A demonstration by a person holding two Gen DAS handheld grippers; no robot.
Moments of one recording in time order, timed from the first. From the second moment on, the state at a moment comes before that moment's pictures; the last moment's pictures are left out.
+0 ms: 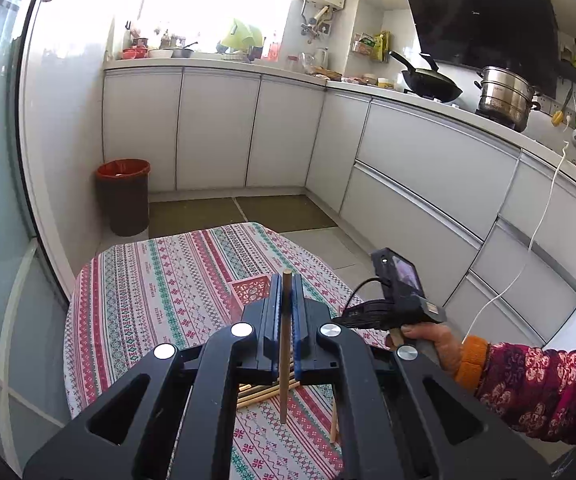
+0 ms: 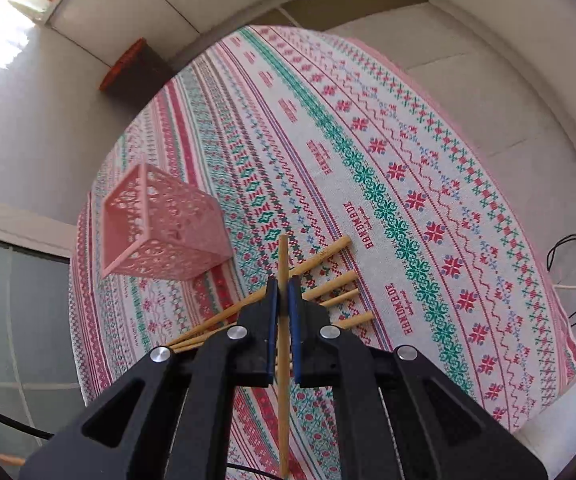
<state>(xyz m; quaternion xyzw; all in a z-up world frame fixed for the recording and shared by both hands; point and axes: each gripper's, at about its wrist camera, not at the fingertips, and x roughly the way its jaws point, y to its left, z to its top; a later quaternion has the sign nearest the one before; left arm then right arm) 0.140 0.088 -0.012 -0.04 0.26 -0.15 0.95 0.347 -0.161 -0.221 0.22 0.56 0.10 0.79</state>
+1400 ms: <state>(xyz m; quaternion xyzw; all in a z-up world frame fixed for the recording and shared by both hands) 0.324 0.082 -0.047 -0.13 0.29 -0.04 0.95 0.392 -0.147 -0.046 0.18 0.36 0.19 0.90</state>
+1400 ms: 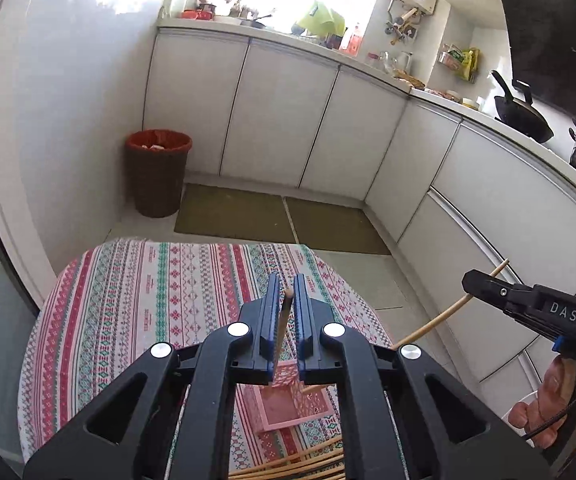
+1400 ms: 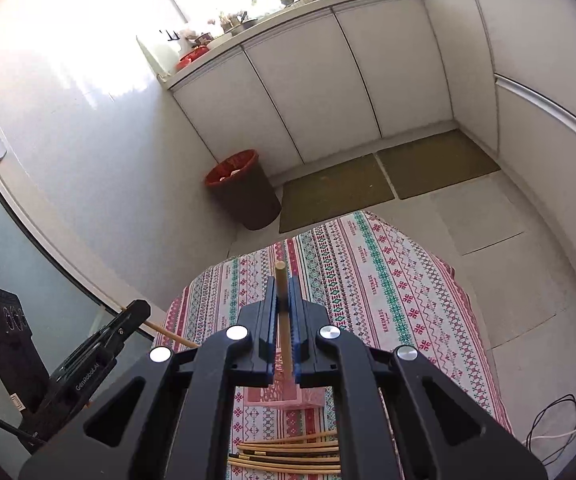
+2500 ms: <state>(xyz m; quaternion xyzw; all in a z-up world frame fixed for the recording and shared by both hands) 0.167 0.083 -0.001 -0.12 0.26 -0.03 0.96 0.234 -0.148 -0.027 0.08 0.24 0.10 0.96</state>
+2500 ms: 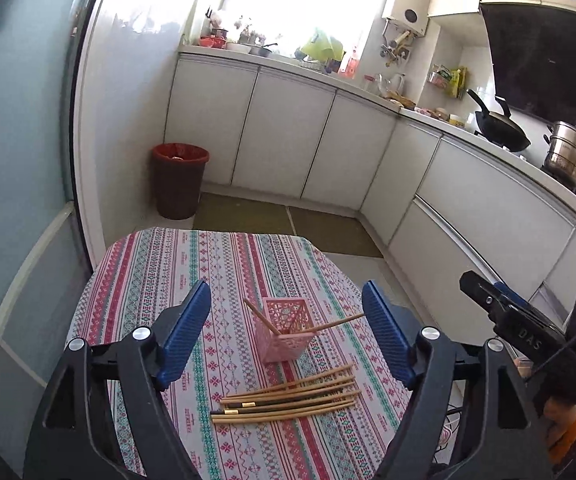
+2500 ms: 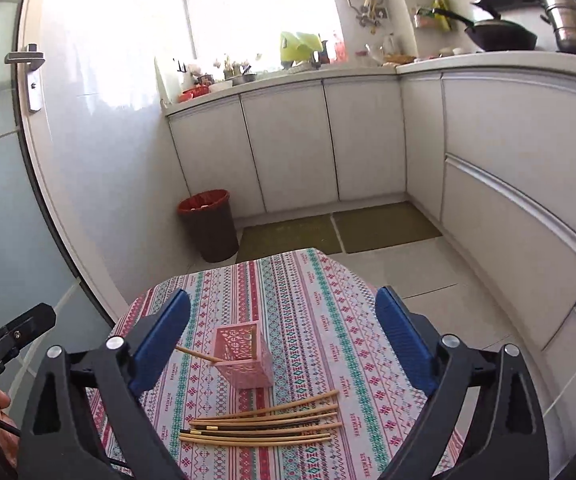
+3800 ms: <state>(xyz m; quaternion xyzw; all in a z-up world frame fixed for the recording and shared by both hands) 0.199 -0.076 -0.201 0.18 0.56 -0.22 0.78 0.104 -0.218 -0.145 0.13 0.41 0.15 0.89</state>
